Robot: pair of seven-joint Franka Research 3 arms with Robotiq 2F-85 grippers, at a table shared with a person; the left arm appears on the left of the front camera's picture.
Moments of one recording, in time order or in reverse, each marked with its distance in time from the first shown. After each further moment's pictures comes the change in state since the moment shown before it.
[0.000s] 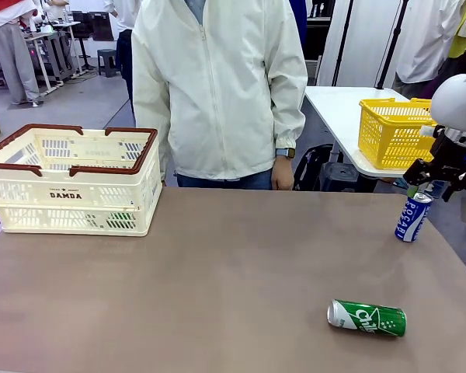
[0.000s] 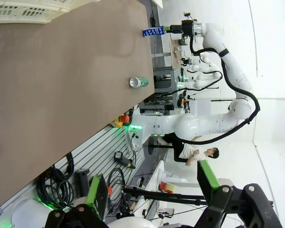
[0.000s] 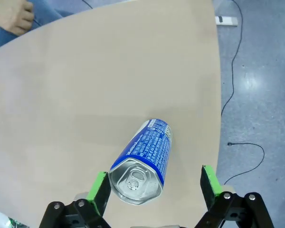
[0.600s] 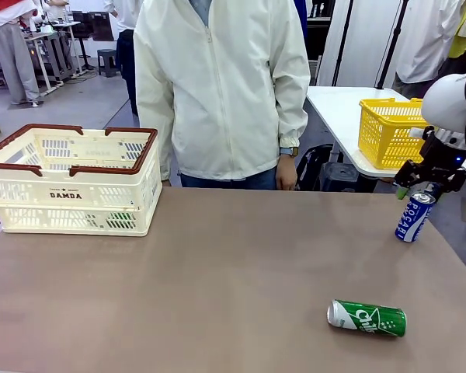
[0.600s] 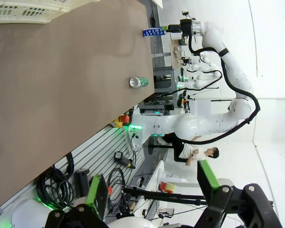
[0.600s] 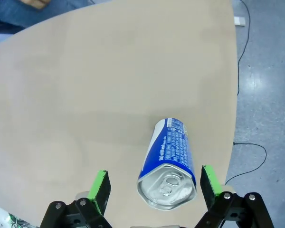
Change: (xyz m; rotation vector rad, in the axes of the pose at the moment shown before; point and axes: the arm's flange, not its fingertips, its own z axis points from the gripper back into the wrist) left arm 0.000 0.000 0.000 0.000 0.000 0.000; right arm 0.001 0.018 -0.010 0.012 0.025 0.029
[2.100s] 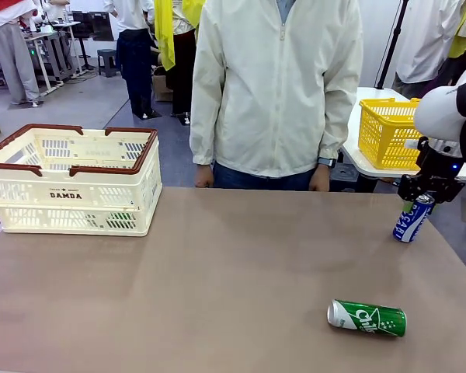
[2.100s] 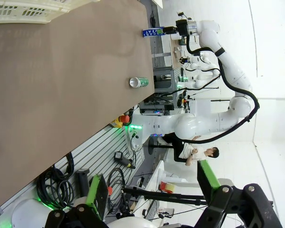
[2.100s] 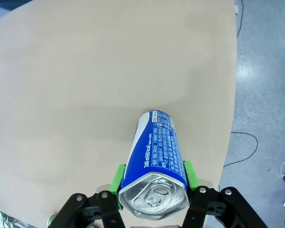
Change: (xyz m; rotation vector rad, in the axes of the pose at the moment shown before) left arm 0.000 0.000 0.000 0.000 0.000 0.000; right arm -0.002 0.001 -0.019 -0.061 0.070 0.014
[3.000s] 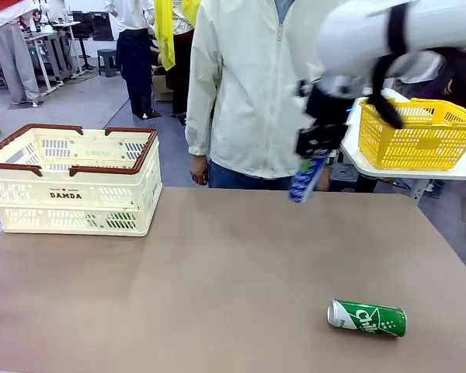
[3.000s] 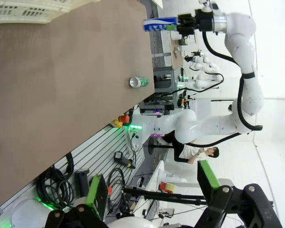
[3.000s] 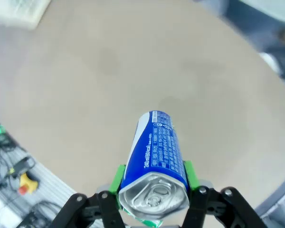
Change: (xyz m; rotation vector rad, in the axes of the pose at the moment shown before) left arm 0.000 0.000 0.000 0.000 0.000 0.000; right arm -0.044 0.344 0.093 0.037 -0.020 0.741
